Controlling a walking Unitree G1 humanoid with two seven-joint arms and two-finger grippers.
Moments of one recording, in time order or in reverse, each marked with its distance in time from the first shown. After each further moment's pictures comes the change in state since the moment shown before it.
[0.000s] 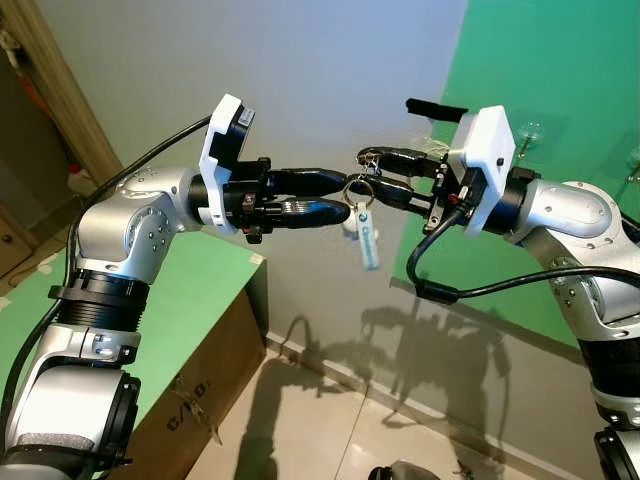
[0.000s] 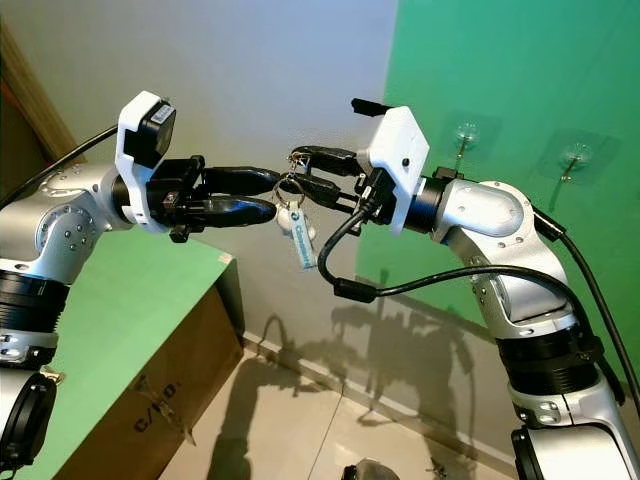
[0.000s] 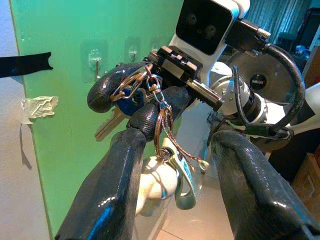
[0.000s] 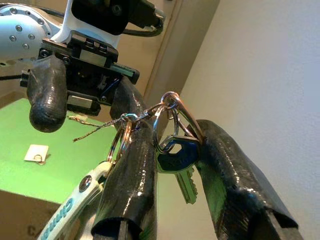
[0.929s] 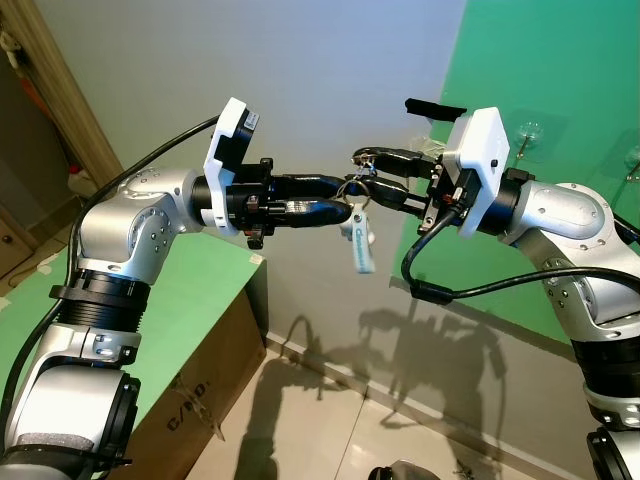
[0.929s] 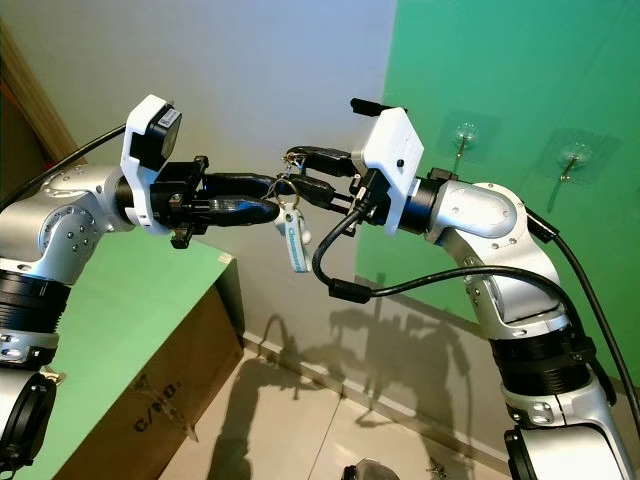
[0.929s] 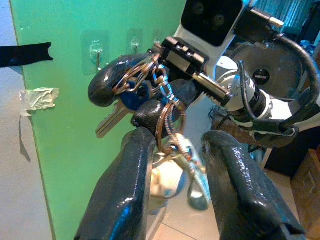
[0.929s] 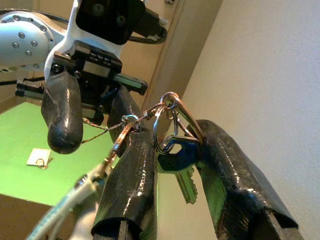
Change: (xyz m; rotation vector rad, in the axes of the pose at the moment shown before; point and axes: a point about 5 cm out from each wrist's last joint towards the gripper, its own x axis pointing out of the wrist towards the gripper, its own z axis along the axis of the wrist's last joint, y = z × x) left arm 0.001 0.001 -0.003 -0.010 0.027 0.008; right arm 0.004 0.003 0.001 0.018 -0.012 0.005
